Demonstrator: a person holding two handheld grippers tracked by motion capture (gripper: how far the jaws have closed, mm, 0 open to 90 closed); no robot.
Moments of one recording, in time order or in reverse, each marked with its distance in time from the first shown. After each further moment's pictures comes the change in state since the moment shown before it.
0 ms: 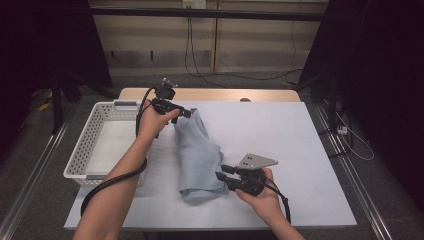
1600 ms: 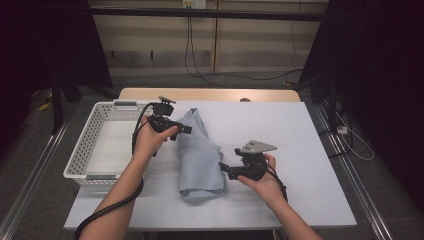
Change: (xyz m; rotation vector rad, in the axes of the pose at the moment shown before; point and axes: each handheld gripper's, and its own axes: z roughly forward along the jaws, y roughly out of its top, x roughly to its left) left arm -0.021 -0.047 -0.015 -0.006 -0.060 -0.005; right arm -0.045 0.002 0.021 0.035 -0.106 0.028
